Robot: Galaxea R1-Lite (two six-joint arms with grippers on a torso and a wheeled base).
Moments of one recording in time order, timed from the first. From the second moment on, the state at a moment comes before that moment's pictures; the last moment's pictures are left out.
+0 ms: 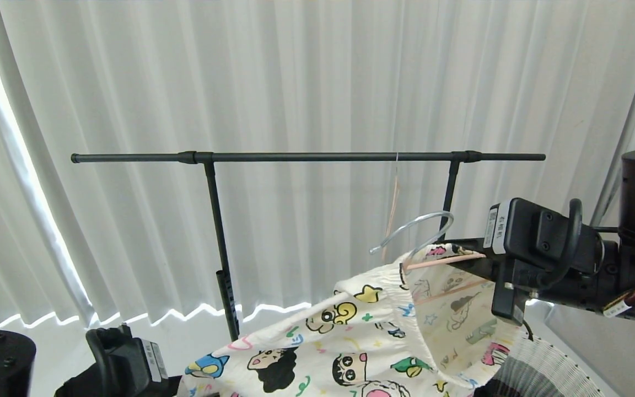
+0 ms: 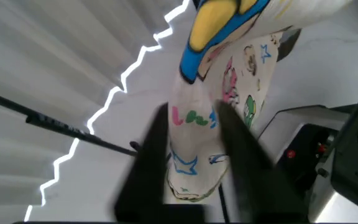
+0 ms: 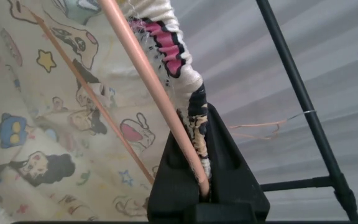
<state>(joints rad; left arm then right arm) -0.55 1.14 -0.22 -0.34 -0.18 0.41 0.75 1.41 -0.82 -0.28 0.17 -0.73</state>
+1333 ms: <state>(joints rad) -0.31 1.11 -0.20 -0.34 -0.06 0.18 0.64 1.33 -0.66 -0.33 -0.16 -0.52</state>
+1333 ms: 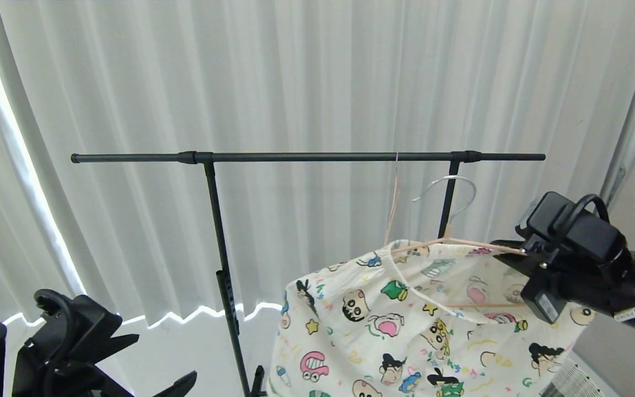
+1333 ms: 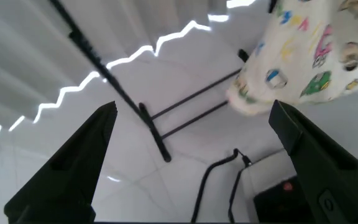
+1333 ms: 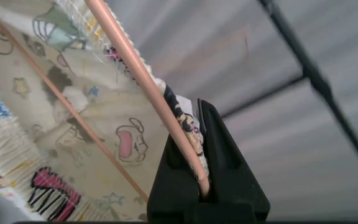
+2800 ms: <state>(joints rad) -0.18 1.08 -0.27 -0.34 0.02 0.23 0.21 1.39 -0.74 -0.14 -0.32 -0.04</state>
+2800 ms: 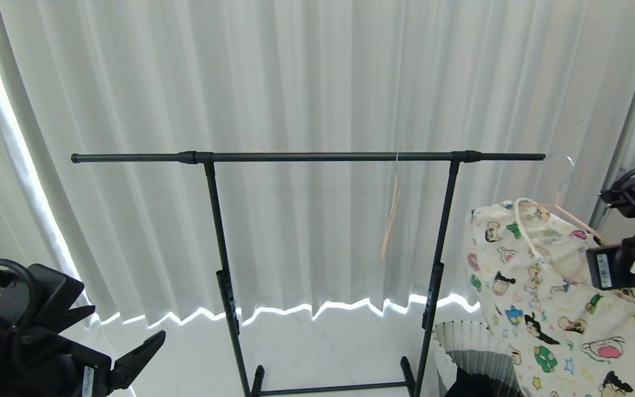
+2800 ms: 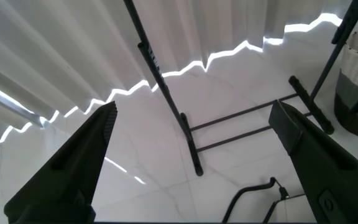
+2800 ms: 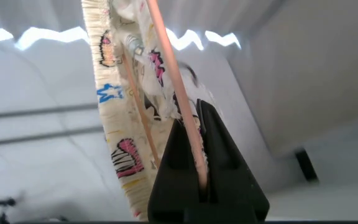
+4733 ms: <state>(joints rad) -0.25 1.08 -0.28 -0.34 0.02 0.24 0.26 1.55 -0.80 -0.25 -0.29 -0.04</state>
